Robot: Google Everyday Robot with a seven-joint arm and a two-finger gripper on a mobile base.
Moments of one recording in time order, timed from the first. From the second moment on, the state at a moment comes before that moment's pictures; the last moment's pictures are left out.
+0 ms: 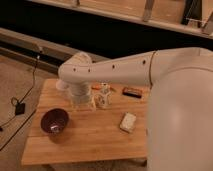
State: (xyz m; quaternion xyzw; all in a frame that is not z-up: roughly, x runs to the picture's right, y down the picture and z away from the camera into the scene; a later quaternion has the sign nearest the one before) arm -0.103 0.102 0.703 -0.26 0.24 0.64 0.68
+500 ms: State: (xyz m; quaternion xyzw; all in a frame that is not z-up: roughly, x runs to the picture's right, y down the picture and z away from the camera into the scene) arm -0.053 0.100 0.699 -0.25 0.28 0.65 0.66
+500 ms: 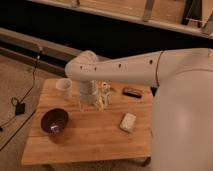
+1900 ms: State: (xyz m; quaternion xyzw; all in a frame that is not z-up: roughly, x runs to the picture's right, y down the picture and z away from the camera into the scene) arm 0.121 0.068 0.755 -0.19 0.34 0.68 0.63
